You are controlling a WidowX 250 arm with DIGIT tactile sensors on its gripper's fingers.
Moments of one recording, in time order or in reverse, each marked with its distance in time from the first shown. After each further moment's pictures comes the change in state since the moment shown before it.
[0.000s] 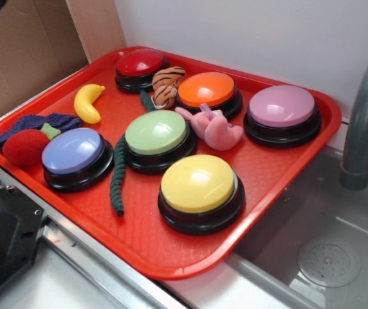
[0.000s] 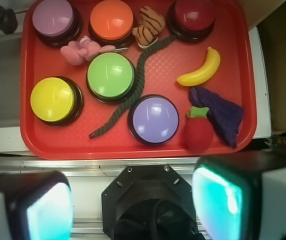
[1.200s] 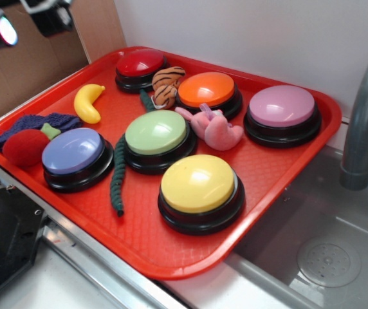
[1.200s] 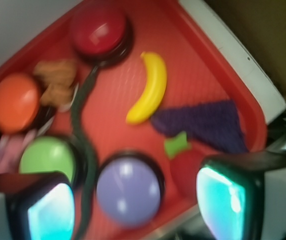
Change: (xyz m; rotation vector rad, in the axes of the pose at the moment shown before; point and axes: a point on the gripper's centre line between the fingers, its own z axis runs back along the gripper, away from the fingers) arm 0.068 0.100 -0.097 -0.051 -0.096 0.642
